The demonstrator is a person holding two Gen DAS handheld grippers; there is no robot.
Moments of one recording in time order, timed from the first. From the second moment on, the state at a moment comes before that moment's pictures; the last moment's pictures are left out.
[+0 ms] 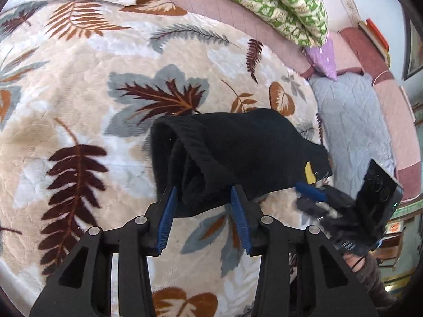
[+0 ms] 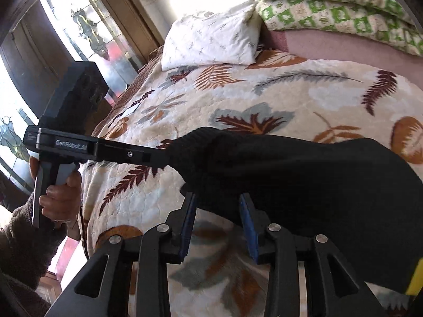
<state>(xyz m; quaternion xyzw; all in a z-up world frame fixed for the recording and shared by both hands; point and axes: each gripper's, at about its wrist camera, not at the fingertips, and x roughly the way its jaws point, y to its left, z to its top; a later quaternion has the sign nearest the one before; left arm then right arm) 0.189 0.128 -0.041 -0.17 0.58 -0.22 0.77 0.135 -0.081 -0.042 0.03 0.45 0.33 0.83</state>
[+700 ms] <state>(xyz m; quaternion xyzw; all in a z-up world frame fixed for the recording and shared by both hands) 0.216 0.098 -0.063 -0.19 0.62 -0.14 0.75 0.135 -0.469 -0.085 0.25 0.46 -0.06 0.85</state>
